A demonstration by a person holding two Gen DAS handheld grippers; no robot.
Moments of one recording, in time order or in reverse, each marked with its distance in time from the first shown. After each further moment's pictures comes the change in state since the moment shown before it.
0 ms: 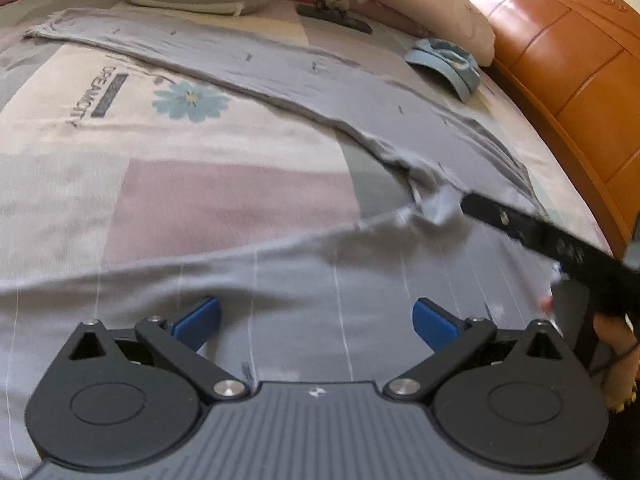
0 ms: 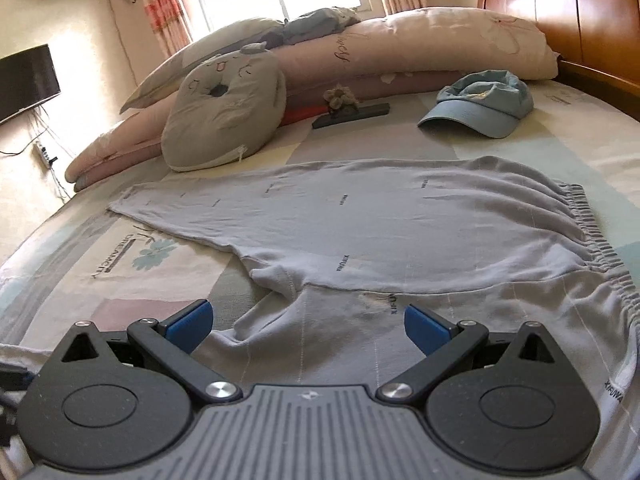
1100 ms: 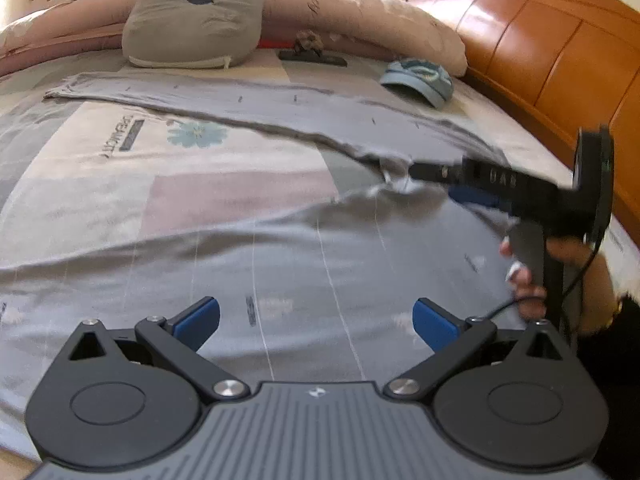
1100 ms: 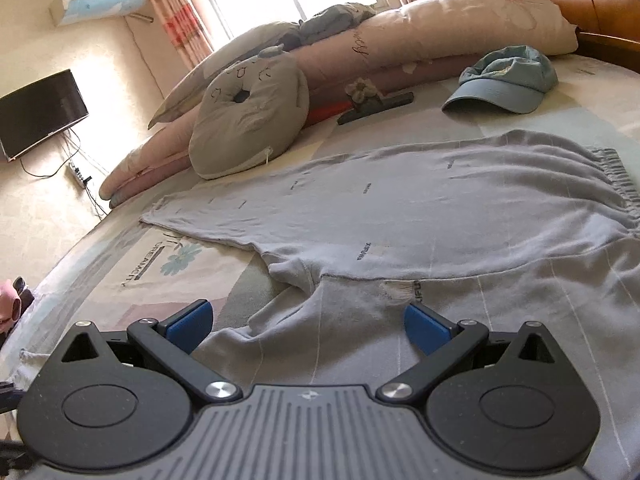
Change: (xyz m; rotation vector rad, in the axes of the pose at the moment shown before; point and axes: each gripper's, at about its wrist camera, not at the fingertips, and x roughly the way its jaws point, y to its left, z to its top) left arm -0.045 -0.024 -0.068 0.147 -0.140 0.071; right arm 0.015 -0.021 -0.012 0.064 -0.022 0.157
